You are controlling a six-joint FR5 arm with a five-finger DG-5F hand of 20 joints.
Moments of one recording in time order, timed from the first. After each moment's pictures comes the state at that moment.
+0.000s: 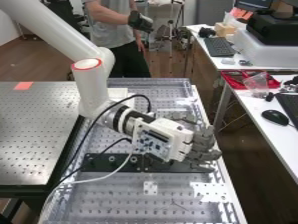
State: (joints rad) arm 1.53 -2.25 -1.61 -2.39 -1.06 0.40
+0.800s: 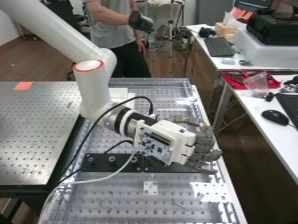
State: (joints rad) arm 1.52 -2.26 -1.59 -2.40 -1.06 0.40
